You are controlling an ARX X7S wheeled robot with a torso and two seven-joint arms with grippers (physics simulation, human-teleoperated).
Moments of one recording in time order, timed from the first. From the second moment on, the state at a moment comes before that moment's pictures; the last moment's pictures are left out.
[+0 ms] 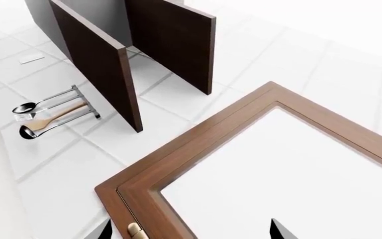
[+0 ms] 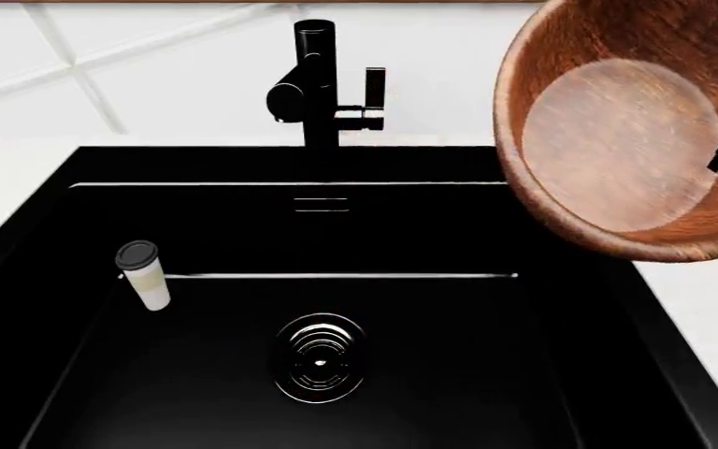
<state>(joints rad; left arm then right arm) 0.28 -0.37 -0.74 0.98 -1.16 0.40 -0.65 1.63 1.42 -1.04 -0.61 2.25 0.33 1.31</state>
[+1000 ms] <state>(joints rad) 0.30 -0.38 -0.72 0.98 -1.15 0.42 -0.65 1.55 1.54 -1.04 -0.61 2.36 0.30 1.53</state>
